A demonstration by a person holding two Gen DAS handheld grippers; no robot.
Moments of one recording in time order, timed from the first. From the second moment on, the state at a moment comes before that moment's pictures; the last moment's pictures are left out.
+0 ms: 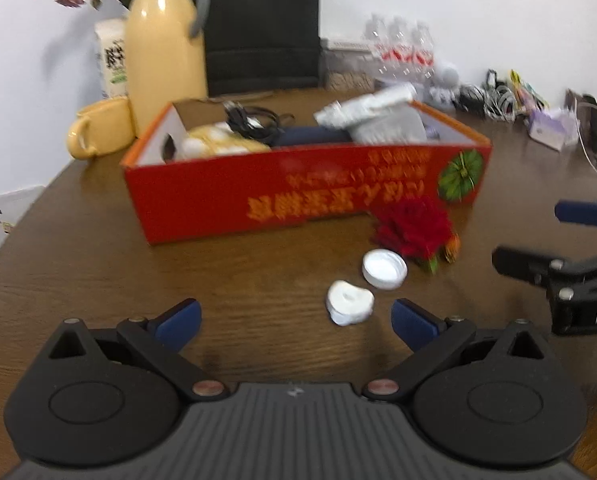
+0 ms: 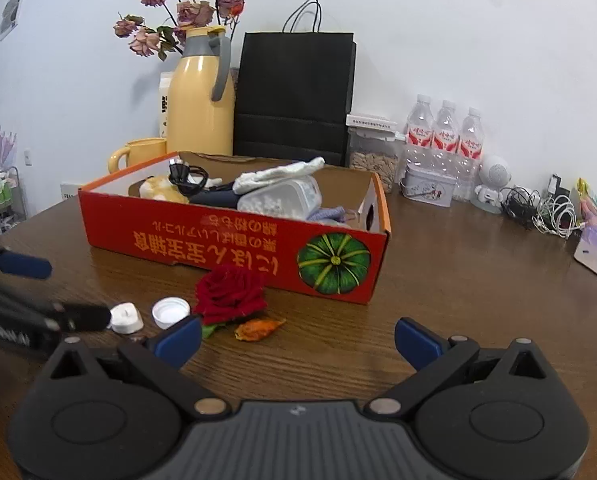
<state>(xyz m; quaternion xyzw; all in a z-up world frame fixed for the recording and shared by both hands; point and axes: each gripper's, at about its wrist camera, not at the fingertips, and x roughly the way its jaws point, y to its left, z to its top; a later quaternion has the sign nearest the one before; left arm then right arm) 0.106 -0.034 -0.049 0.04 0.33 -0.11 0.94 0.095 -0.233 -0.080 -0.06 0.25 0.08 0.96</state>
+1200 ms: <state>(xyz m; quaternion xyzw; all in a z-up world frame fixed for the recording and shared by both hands) 0.115 -0.018 -0.051 0.02 0.30 -0.11 0.95 0.136 -0.240 -0.097 -0.10 0.29 0.14 0.94</state>
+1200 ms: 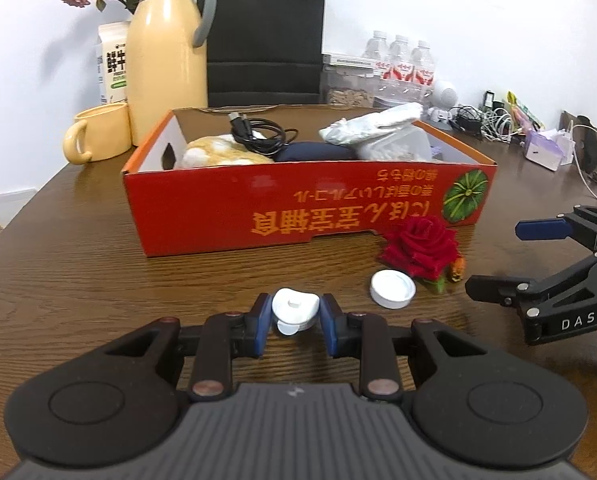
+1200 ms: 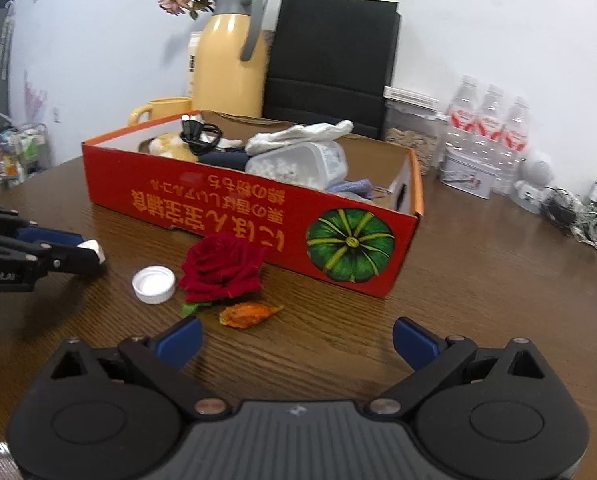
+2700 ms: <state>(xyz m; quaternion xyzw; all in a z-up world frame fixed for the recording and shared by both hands) 0.116 -0.010 -0.053 0.00 0.30 -0.10 0.95 0.140 -0.228 -0.098 -0.10 0.28 0.20 0.93</state>
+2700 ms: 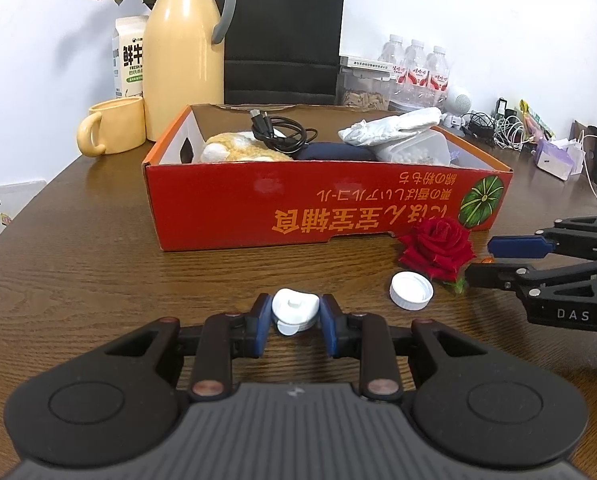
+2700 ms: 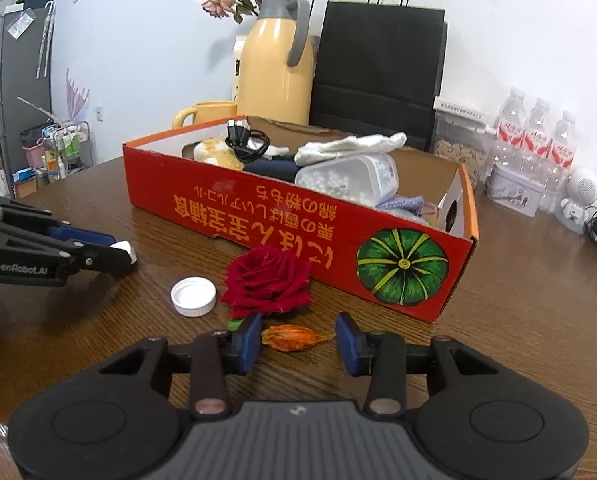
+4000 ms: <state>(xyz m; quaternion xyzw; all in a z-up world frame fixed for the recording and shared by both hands) 0.233 -0.010 0.029 -0.03 0.18 -0.04 0.98 0.233 -0.174 -0.018 -0.03 0.12 0.15 0.98</state>
